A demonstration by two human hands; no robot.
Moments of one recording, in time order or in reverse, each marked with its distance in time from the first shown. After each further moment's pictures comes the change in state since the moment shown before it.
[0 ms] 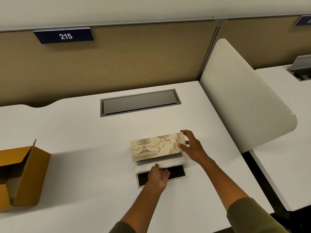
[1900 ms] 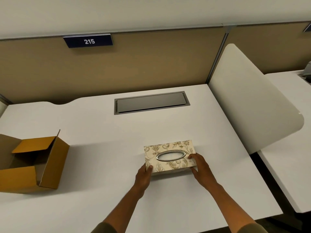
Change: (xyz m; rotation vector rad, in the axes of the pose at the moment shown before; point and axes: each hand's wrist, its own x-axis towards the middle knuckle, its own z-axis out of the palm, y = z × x) left_hand -0.035 0.044 -0.096 1.040 -0.109 0.633; right_hand -0.094 0.044 0.037 -0.224 0.047 -0.116
